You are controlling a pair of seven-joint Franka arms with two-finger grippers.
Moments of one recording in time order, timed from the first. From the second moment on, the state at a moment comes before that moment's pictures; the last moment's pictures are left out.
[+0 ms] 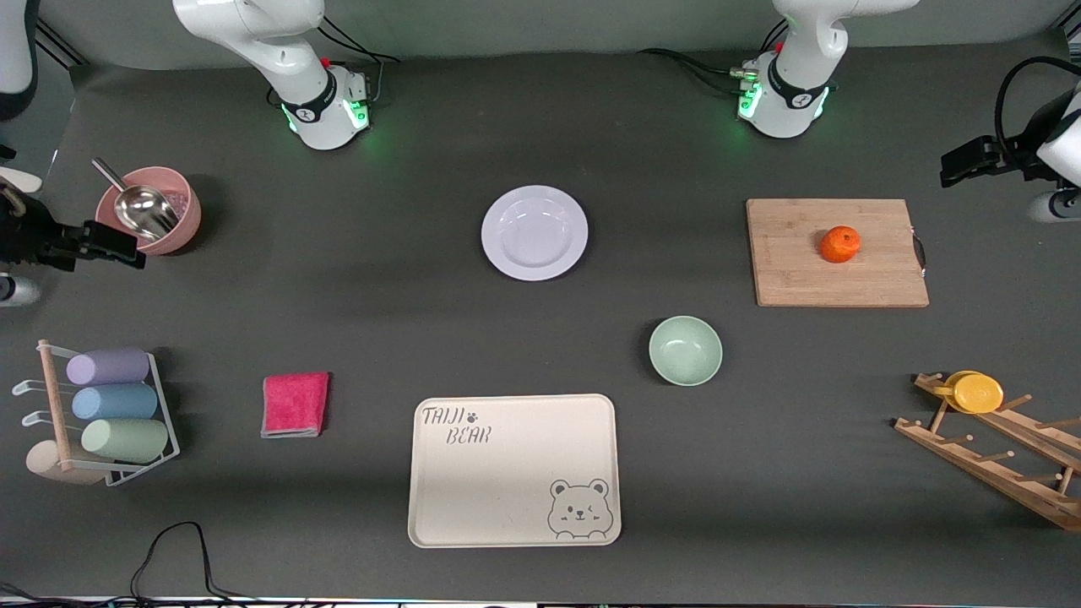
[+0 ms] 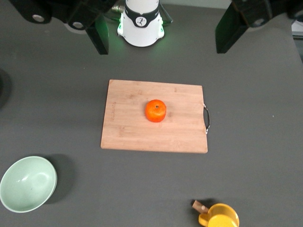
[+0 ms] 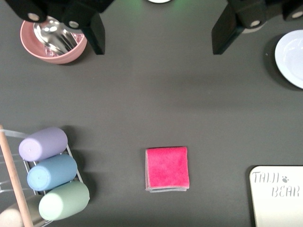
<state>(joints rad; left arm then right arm) 0.03 -0.07 -0.02 -1.61 0.06 1.30 -0.03 0.05 0.04 -0.11 -1.56 -0.01 1.49 -0.06</state>
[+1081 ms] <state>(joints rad) 0.06 -0.39 0.03 -2.26 0.06 1.69 0.00 0.13 -0.35 -0.10 -1.91 0.03 1.47 0.09</state>
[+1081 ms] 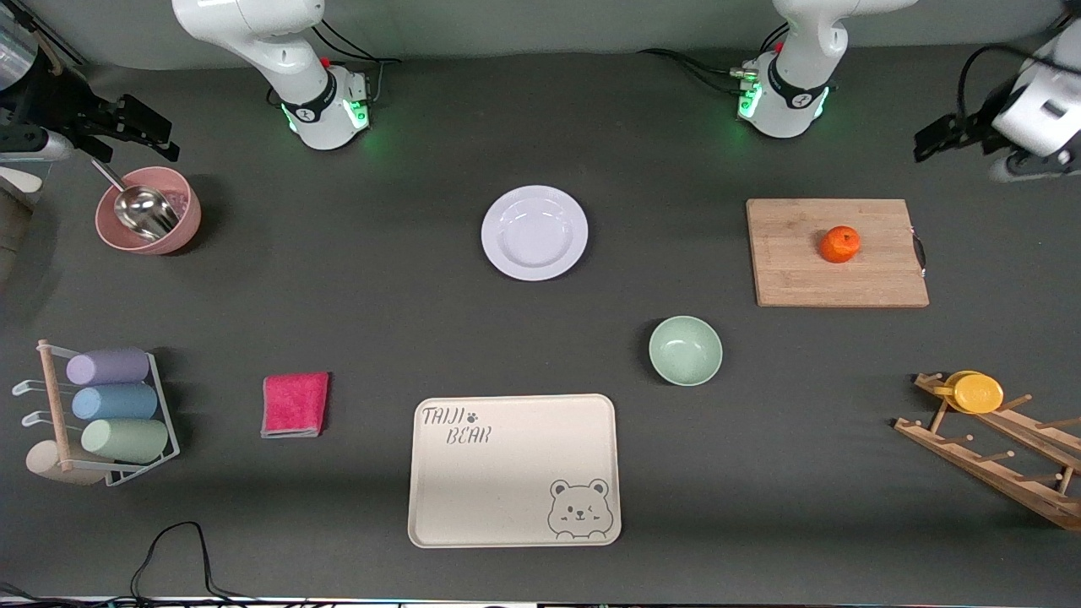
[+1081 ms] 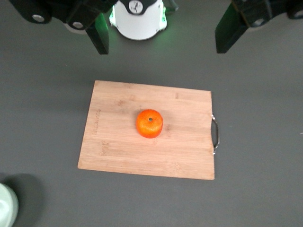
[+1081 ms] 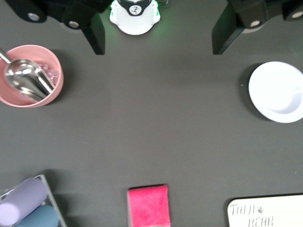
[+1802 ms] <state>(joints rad) 0.09 -0.12 0.04 -2.52 0.06 2.14 0.00 0.13 -0.37 -0.13 -2.35 0.47 1.74 -0.12</state>
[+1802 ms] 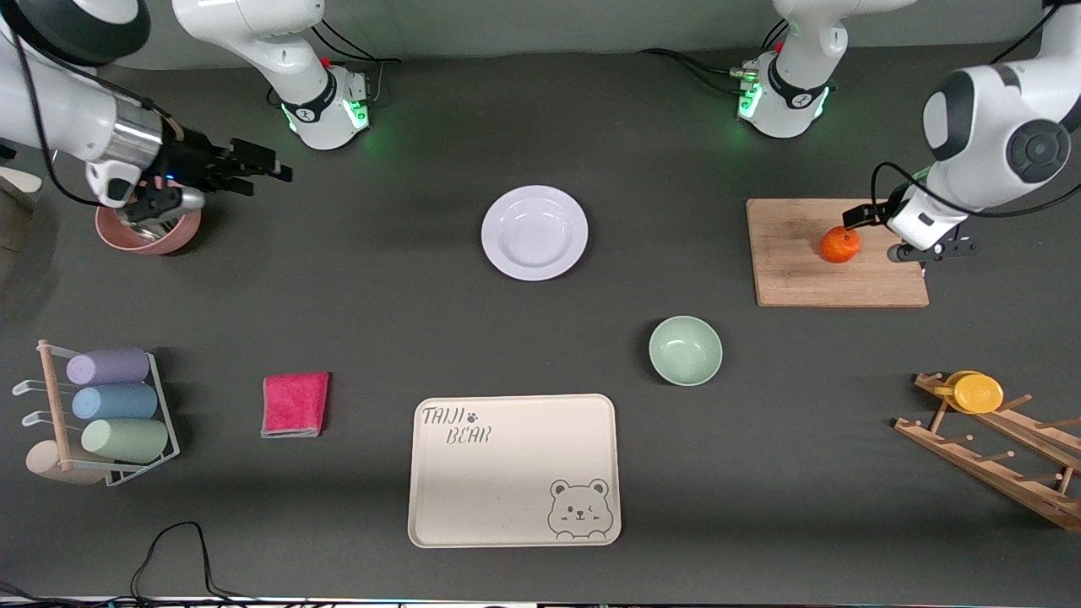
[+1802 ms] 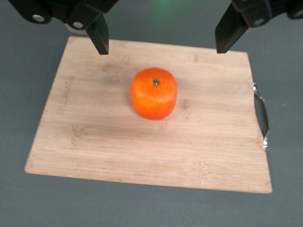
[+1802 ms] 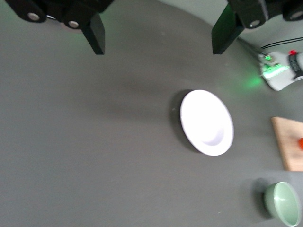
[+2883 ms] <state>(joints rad) 0.10 0.09 0.04 -2.64 0.06 2.52 0.00 0.13 0.04 -0.13 -2.65 1.24 1.88 -1.00</state>
